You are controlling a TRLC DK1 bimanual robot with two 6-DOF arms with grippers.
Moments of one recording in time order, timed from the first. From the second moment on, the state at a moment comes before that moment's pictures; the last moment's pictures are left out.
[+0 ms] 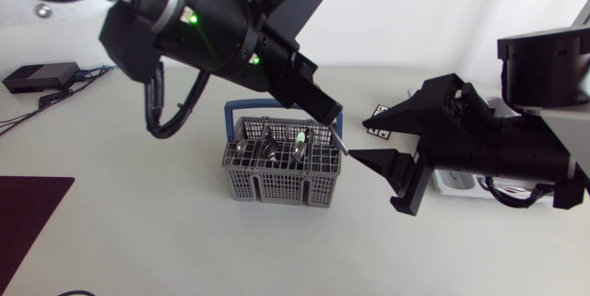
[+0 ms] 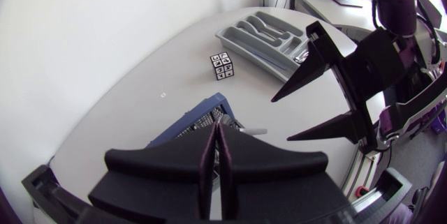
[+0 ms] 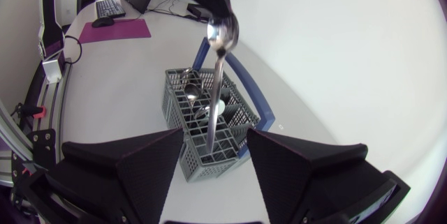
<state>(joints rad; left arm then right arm) -0.86 1.53 1.52 -0.72 -0.13 0.10 0.48 1.02 0.74 -0.26 -0.32 -0.53</state>
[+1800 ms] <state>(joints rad) -0.61 1.56 1.60 -0.77 0.03 0.11 0.26 1.18 0.73 -0.46 -0.52 -0.77</state>
